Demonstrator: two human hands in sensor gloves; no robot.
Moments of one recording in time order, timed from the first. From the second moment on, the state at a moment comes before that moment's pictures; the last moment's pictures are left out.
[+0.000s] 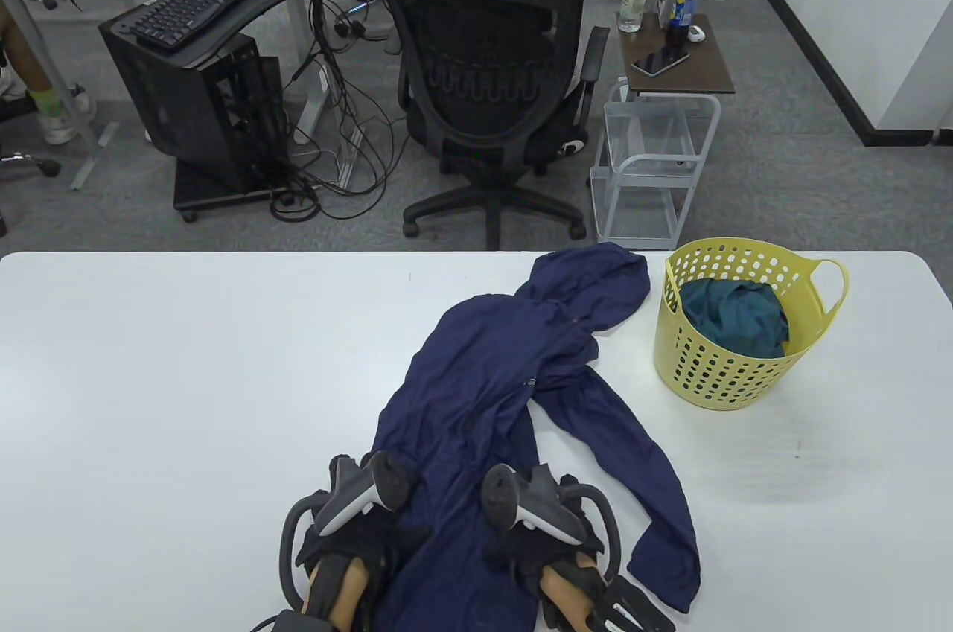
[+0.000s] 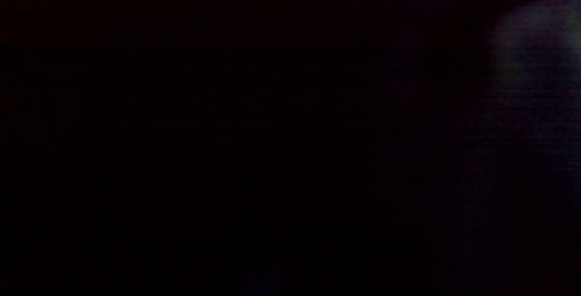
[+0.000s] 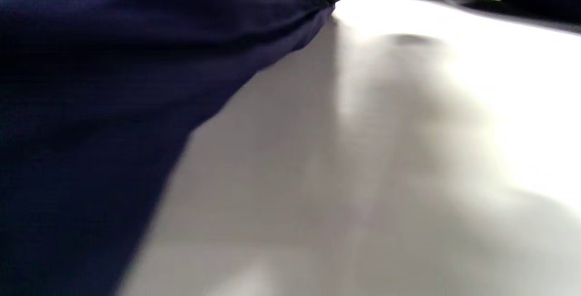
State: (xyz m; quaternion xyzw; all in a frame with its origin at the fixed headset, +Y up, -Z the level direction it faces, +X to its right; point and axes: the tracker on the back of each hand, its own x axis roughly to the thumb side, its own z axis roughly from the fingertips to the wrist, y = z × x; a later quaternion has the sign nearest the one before) left_hand -0.169 -0.790 -0.319 -0.32 0.03 0.02 0.95; right_hand 0.068 -0.773 -0.313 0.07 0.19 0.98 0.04
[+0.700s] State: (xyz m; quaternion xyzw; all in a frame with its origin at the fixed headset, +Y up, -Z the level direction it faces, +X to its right) left_hand -0.150 -0.760 -0.298 -0.32 -0.04 0.05 0.95; right_hand 0.161 -0.757 -0.311 0.04 0.26 0.96 0.05
